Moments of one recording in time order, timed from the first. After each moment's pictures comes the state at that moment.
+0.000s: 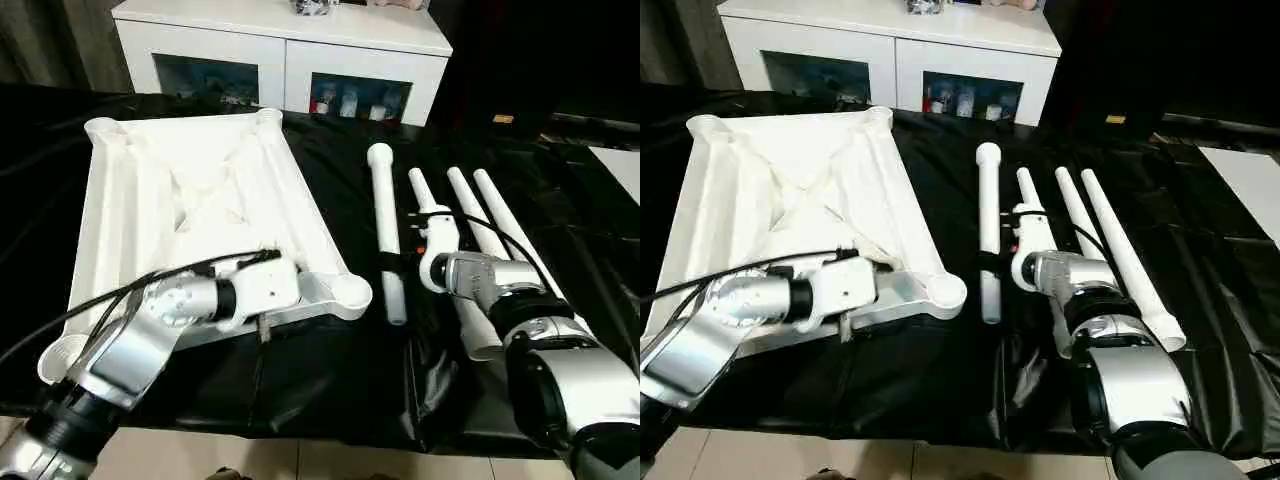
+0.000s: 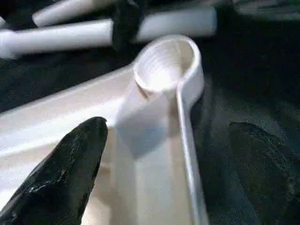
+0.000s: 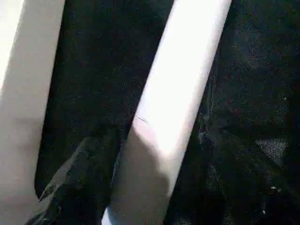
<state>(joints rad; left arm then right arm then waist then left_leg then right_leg) -0.40 0.58 -0.38 -0.06 0.12 0.24 -0.91 -0.89 -0.21 -0.12 1.18 0.18 0.48 0.49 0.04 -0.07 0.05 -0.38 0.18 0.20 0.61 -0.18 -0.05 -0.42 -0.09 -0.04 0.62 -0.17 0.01</state>
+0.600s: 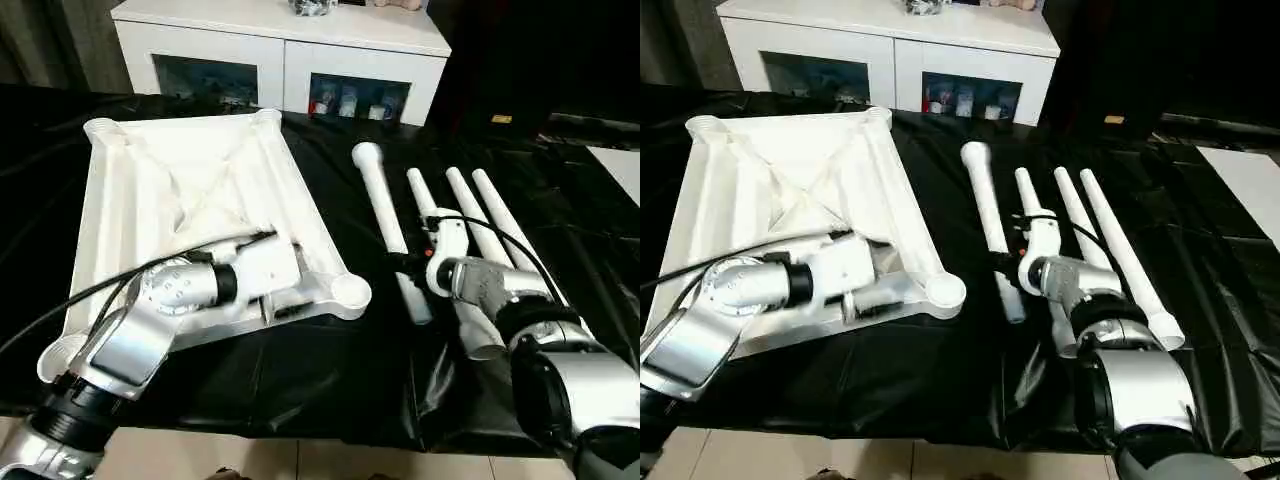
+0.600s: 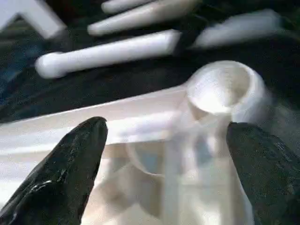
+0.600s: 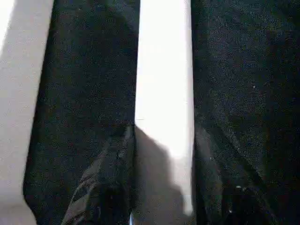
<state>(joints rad) -0.40 0.48 -0.26 -0.05 0.09 0.30 -0.77 -0.86 -0.22 -0.18 1.20 0.21 0.42 0.49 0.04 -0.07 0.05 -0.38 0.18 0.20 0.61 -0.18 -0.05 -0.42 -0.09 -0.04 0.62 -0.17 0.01</state>
